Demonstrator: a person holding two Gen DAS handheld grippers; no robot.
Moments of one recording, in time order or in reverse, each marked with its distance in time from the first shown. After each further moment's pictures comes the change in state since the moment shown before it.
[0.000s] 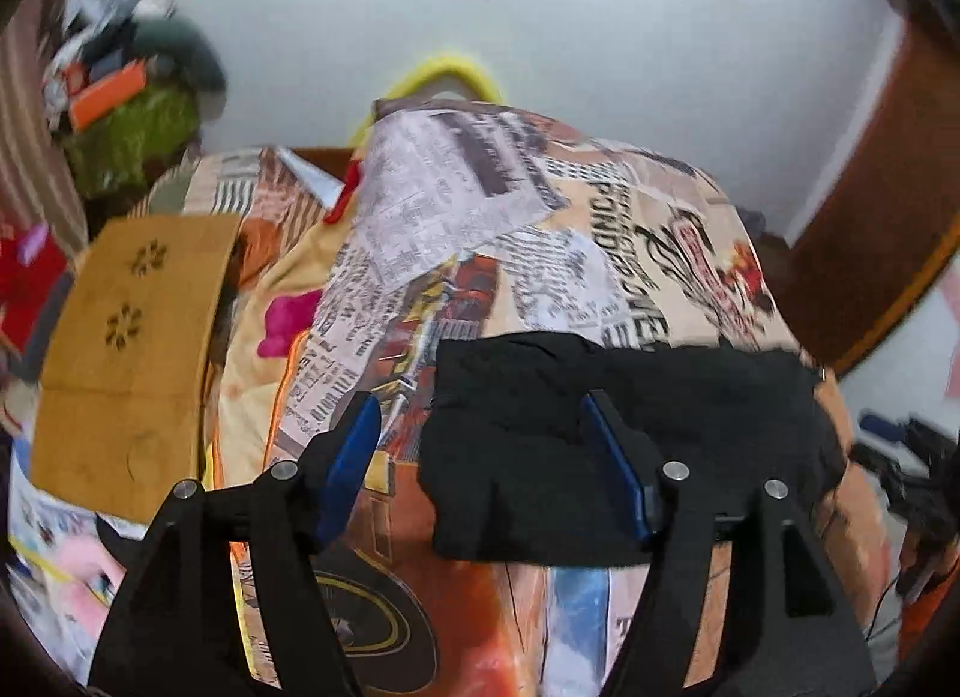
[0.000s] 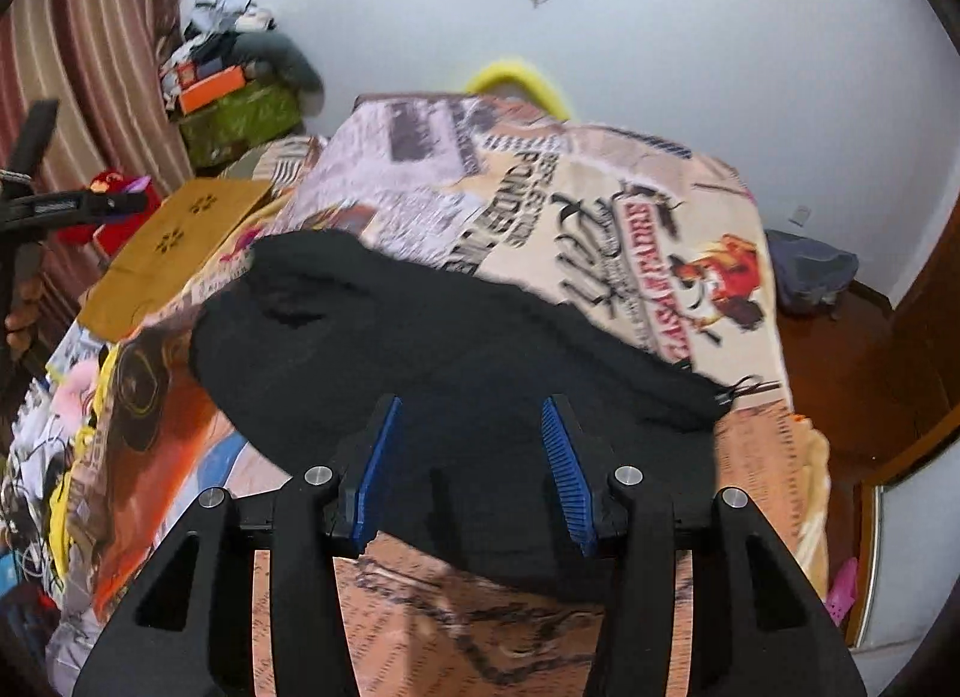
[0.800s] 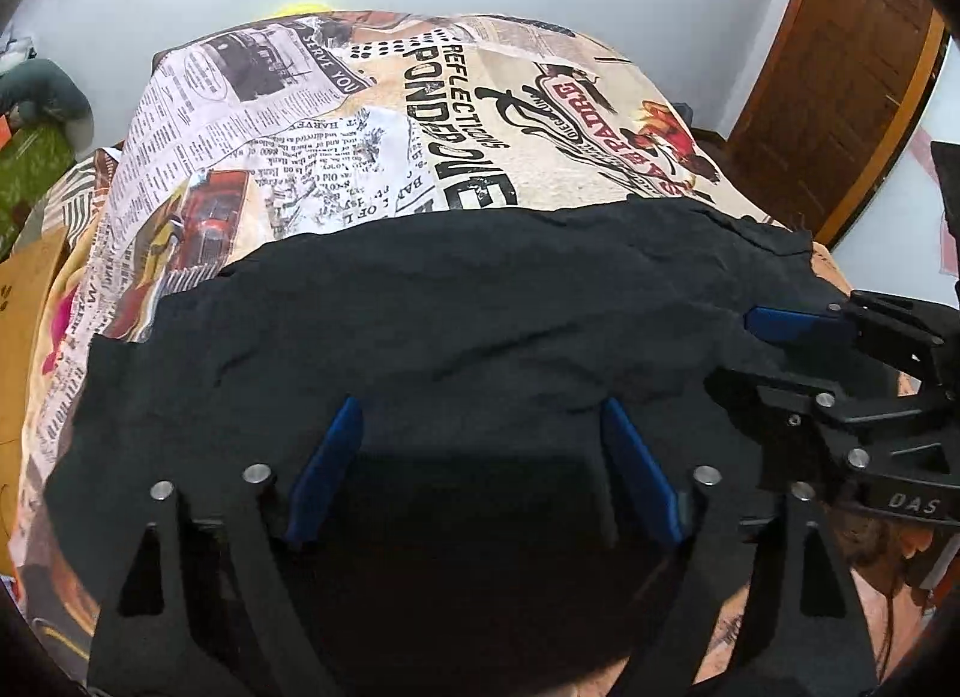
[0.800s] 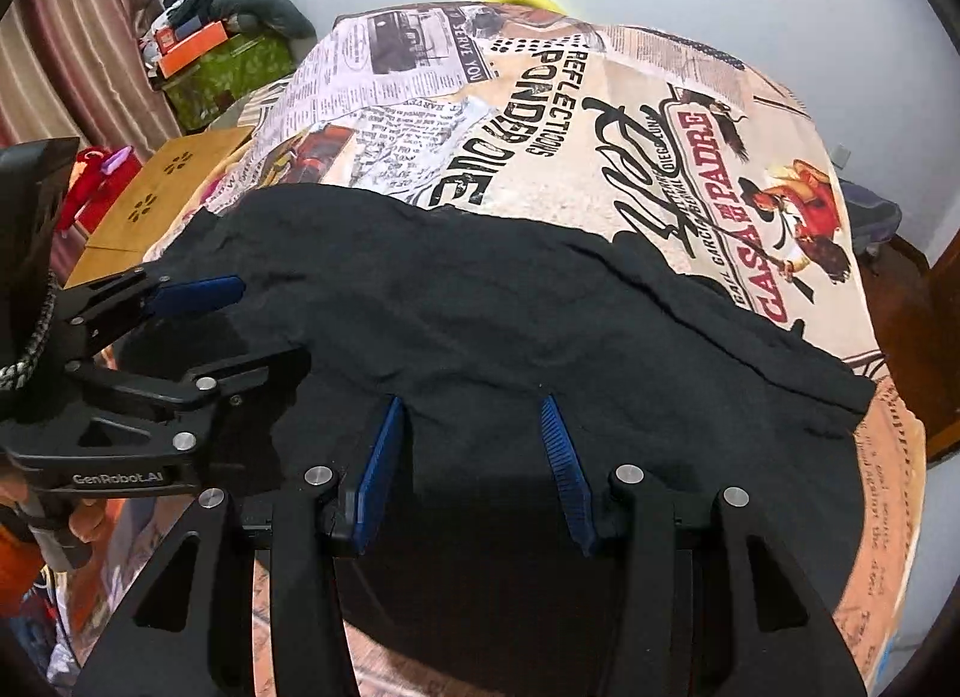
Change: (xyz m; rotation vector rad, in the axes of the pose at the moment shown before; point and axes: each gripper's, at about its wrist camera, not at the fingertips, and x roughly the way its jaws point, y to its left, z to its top) left arm 0.170 -0.144 -0.053 0.180 0.109 -0.126; right arm 0.106 -0.015 -0.008 0.034 0.111 0.056
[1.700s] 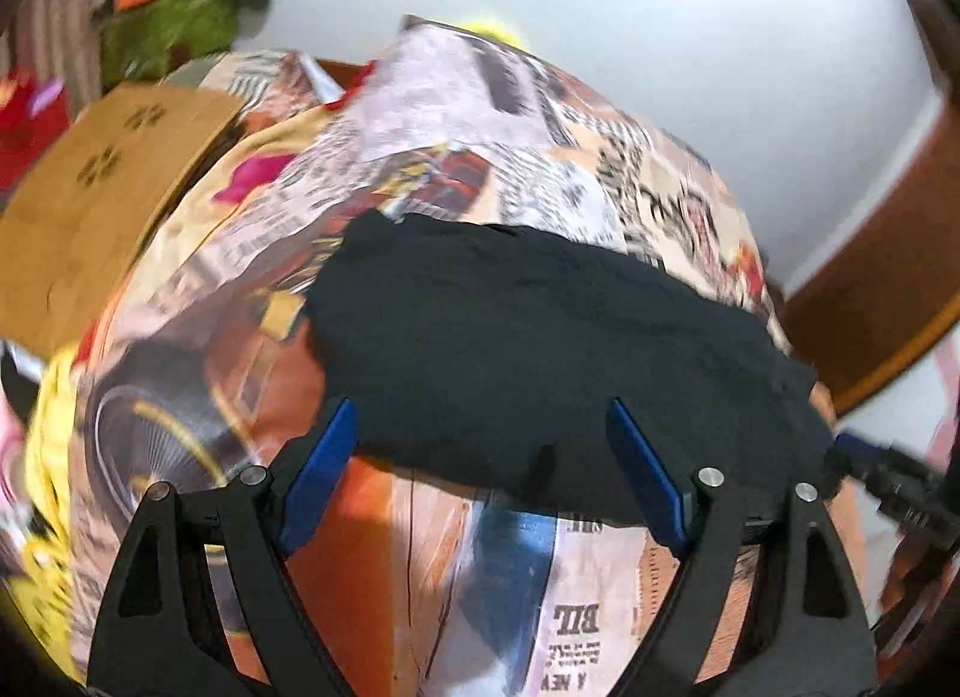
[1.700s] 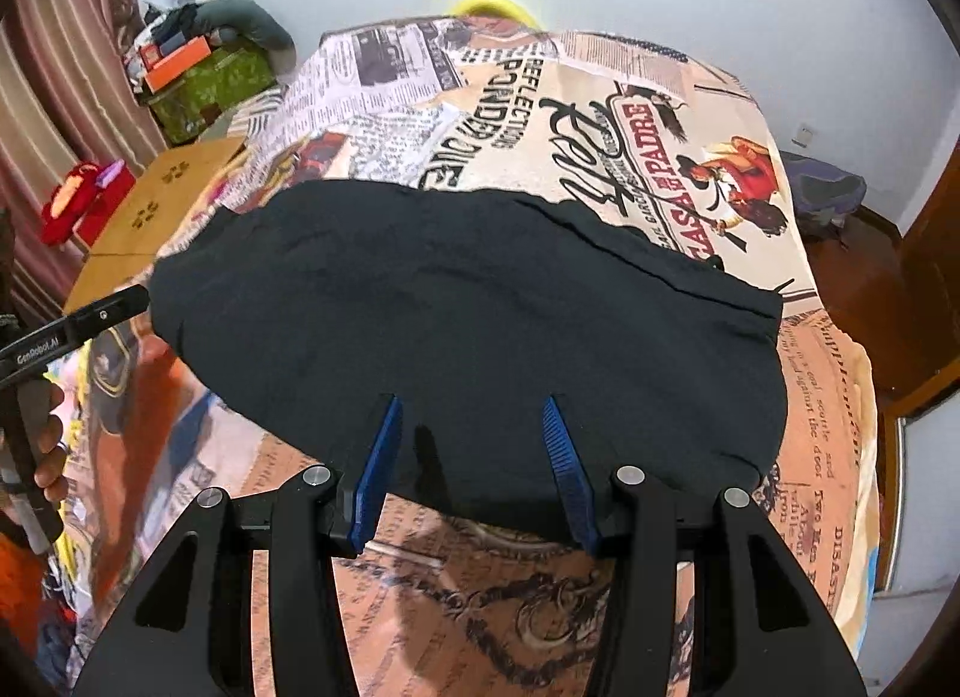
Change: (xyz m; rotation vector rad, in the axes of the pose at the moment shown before) left arm -0.127 0.104 -0.076 -0.482 -0.130 0.056; right arm -0.072 0.005 -0.029 0.069 -0.003 -0.039
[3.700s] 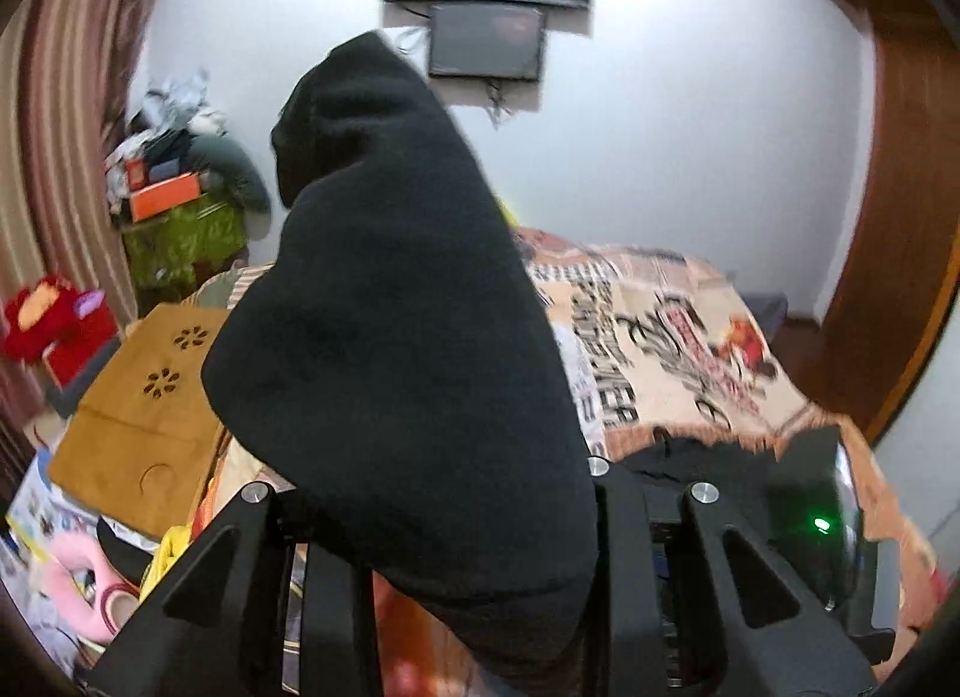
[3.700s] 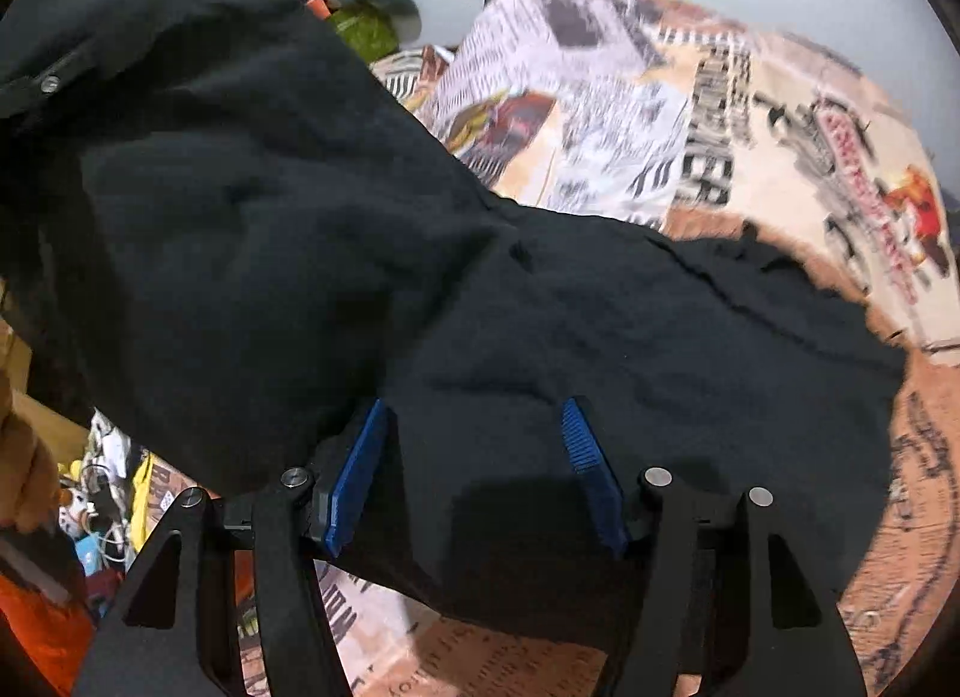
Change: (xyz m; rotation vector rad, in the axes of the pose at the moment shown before) left arm -0.079 -0.105 0.011 0.330 -0.365 0.137; right arm 0.071 0.117 0.010 -0.080 0.095 0.279
